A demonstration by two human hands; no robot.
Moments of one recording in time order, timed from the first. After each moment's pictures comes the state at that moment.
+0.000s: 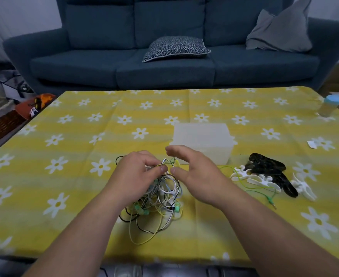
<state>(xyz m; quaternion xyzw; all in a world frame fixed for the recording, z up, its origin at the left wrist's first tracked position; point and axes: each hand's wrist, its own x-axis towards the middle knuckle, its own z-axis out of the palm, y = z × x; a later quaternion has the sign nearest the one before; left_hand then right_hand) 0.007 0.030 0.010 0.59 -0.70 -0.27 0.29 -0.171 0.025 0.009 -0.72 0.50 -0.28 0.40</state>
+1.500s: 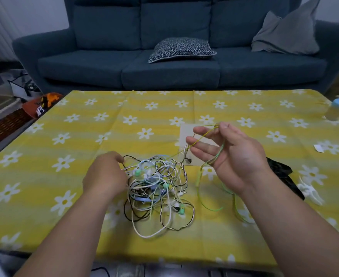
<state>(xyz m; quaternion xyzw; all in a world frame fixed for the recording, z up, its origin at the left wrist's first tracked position) 0.060 0.021 -0.003 0.83 -0.51 -0.15 0.19 -0.189 0.022 0.057 -0.28 0.35 -0.57 0.69</state>
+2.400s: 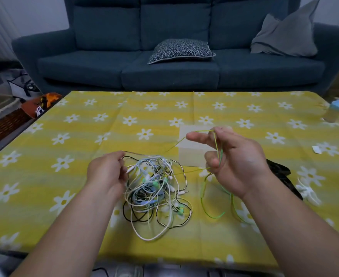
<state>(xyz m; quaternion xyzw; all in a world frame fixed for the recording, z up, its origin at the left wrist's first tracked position) 0.033 0.020 0.016 0.66 -0.11 -0.46 0.58 -0.194 0.030 0.064 -0.34 0.39 -0.51 0.69</state>
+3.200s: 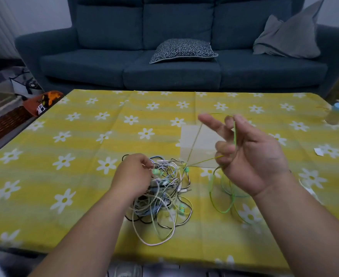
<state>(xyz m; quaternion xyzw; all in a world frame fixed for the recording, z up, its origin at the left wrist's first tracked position) 0.014 0.019 -0.011 0.75 -0.51 -0.30 0.30 -0.205 0.029 0.074 -0.32 0.27 -0.52 0.74</state>
